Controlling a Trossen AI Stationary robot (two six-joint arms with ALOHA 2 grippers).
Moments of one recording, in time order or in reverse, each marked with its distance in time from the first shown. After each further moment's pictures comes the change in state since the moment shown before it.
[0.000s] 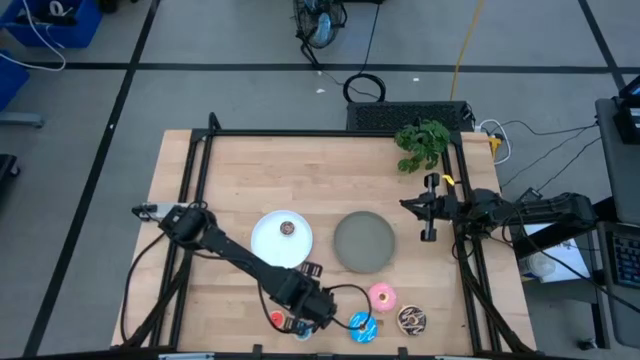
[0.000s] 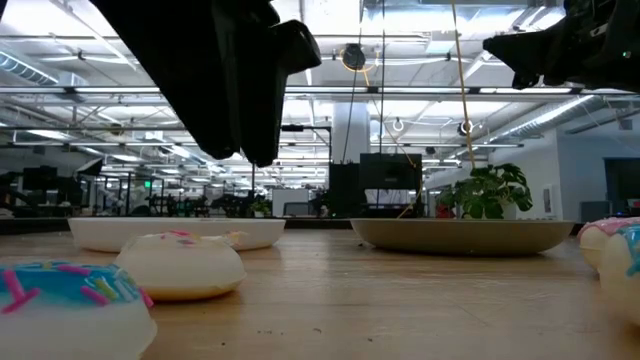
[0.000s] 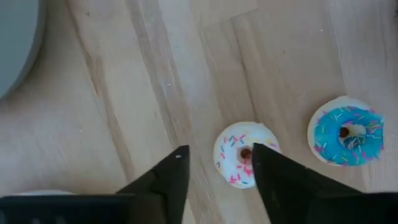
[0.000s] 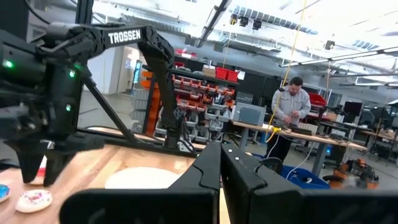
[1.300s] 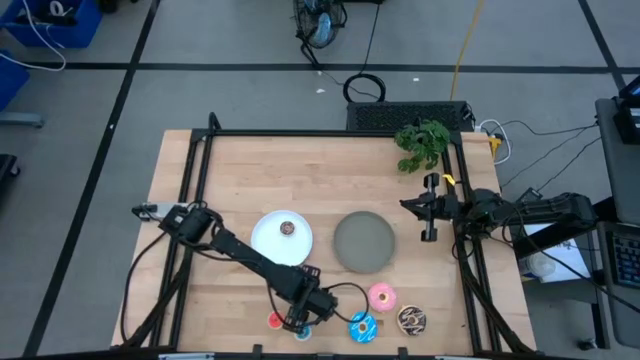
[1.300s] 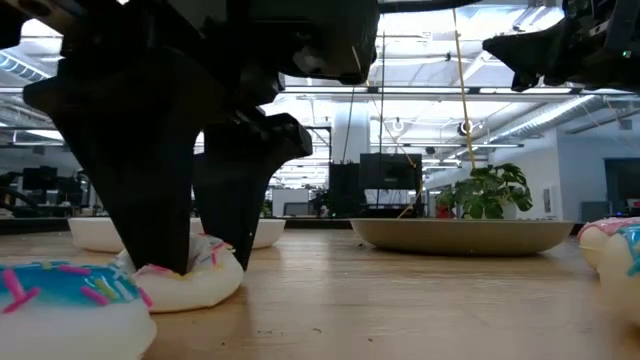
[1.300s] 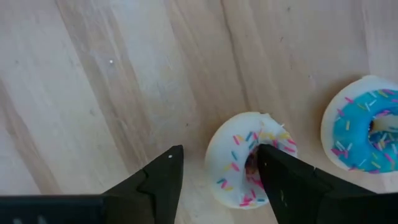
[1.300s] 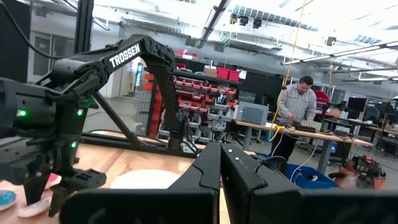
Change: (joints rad) left arm 0.030 0.047 -0.146 0.169 0.178 0.022; right arm 0.000 0.002 0.000 -0.002 -0.002 0.030
